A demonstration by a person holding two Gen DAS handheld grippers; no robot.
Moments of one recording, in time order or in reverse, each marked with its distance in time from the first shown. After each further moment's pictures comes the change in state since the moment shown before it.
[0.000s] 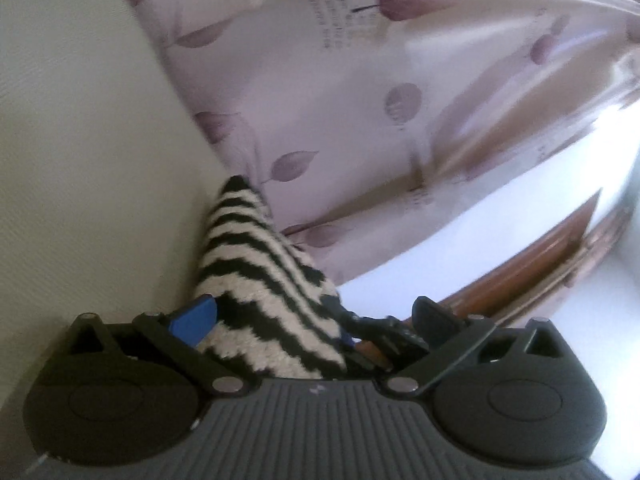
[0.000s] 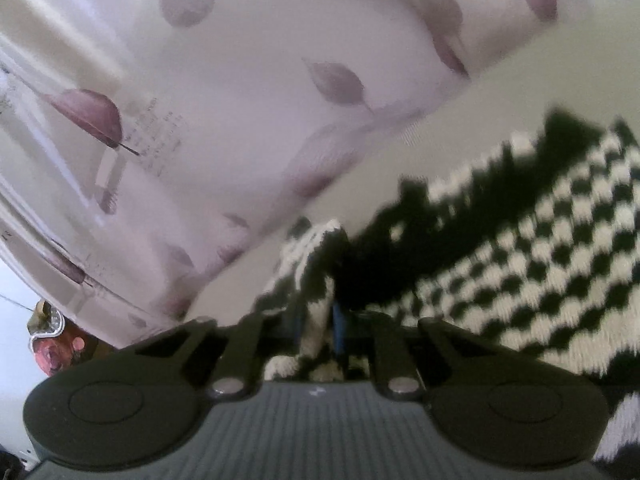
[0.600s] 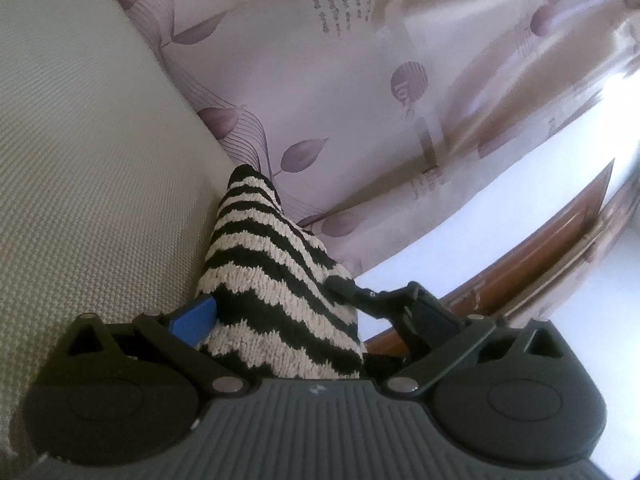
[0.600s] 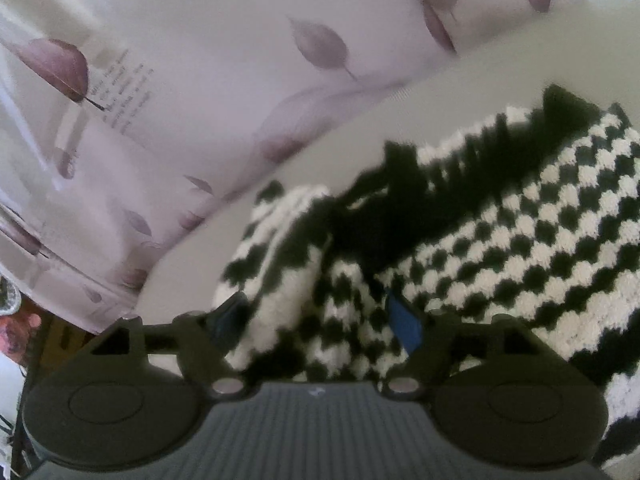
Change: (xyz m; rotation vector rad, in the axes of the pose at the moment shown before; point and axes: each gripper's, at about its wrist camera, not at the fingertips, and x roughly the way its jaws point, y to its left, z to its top) left arm 0.013 -0.010 -0.008 0.090 0.014 0.044; right arm 0.020 0.023 -0.015 -0.062 0.044 -0.140
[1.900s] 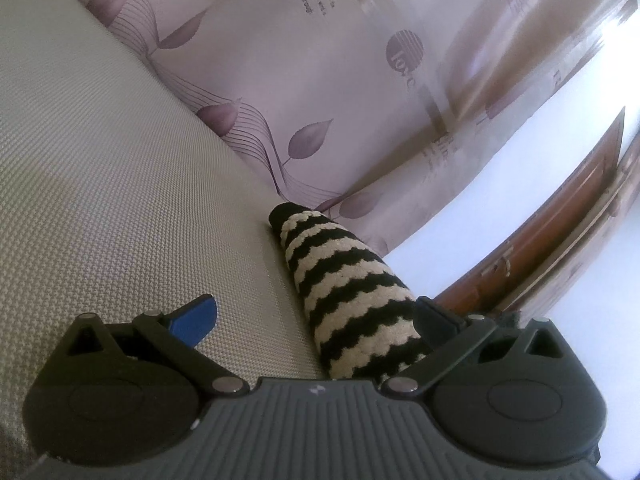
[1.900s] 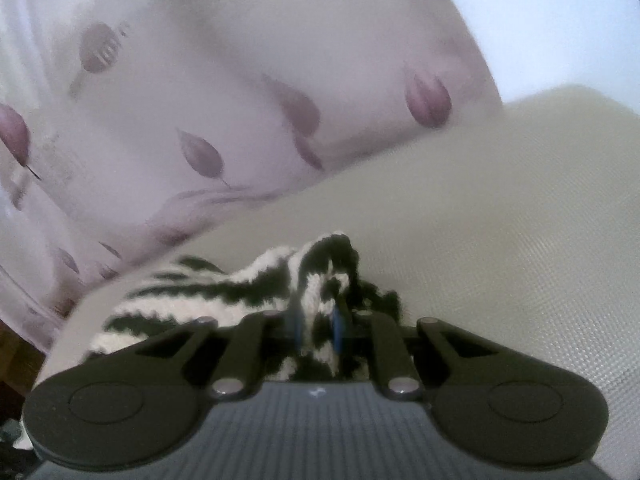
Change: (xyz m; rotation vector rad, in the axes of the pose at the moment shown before) left arm 0.011 -0.007 -0.007 0.127 0.035 0.078; right arm -0.059 -0.128 0.079 -0.149 -0.139 -0.159
